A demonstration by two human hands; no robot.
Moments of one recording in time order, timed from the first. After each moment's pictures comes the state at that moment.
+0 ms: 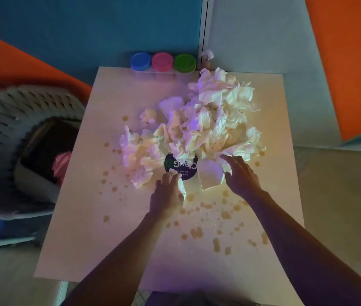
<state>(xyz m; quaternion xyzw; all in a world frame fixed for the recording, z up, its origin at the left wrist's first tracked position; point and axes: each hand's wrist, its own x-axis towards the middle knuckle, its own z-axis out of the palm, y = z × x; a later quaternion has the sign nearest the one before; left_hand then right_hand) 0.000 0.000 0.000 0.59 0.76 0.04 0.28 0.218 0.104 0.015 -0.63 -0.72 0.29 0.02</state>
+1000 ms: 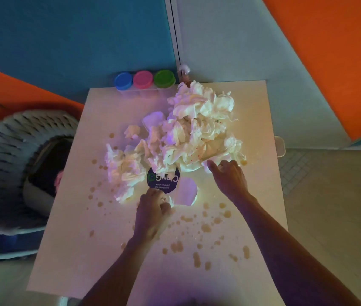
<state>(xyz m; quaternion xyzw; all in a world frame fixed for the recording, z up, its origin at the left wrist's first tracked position) 0.052 0.008 0.043 0.50 0.81 0.19 0.25 0.252 0.142 0.024 -0.69 -0.61 0.37 0.10</state>
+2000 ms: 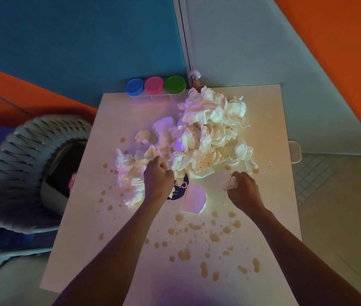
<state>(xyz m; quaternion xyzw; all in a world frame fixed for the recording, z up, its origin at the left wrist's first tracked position) 0.040 0.109 0.073 0.39 0.84 0.28 0.25 0.272 0.143 -0.004 -0.64 -0.67 0.36 0.11</state>
